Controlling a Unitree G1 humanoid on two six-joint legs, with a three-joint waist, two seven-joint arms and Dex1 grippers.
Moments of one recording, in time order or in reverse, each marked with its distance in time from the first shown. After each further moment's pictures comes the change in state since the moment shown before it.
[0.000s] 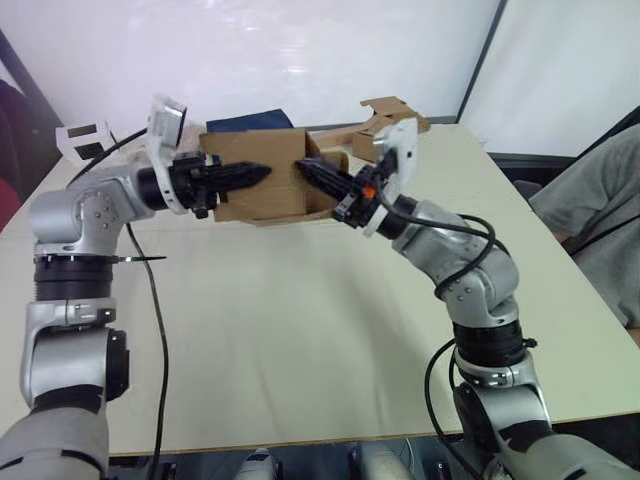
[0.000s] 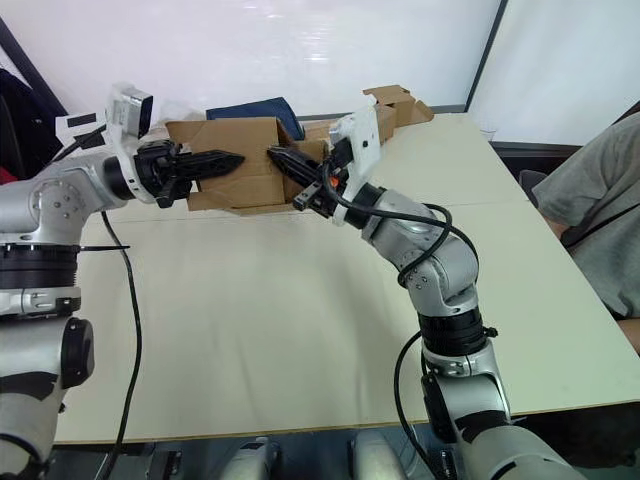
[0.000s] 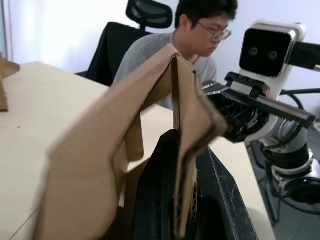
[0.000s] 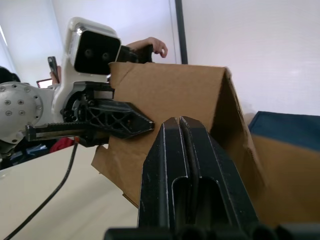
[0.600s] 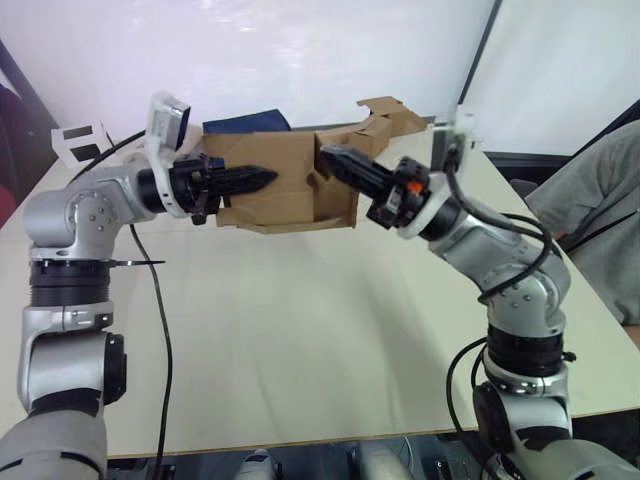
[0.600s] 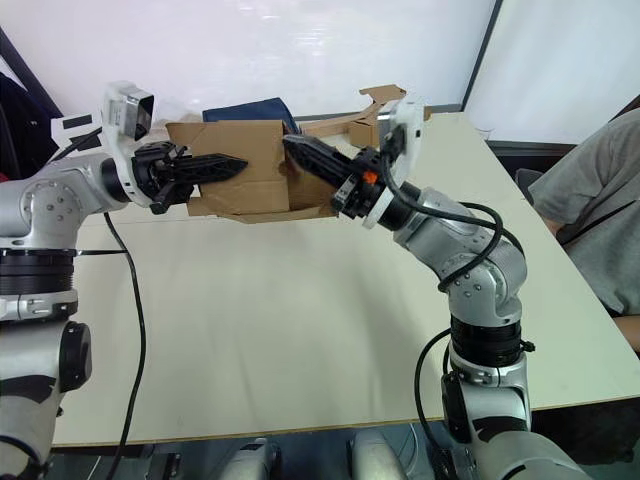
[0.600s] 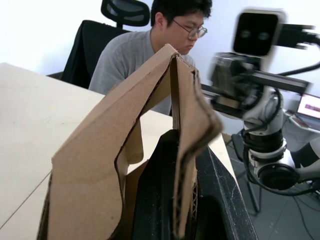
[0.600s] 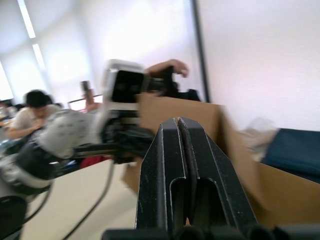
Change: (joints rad) left arm 0.021 0.011 0.001 -0.073 -0.041 0.035 -0.014; right arm 0.030 -0.088 -0.144 -0.079 0.197 0.085 0.000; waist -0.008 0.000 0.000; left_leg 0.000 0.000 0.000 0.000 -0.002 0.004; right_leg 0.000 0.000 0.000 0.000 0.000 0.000
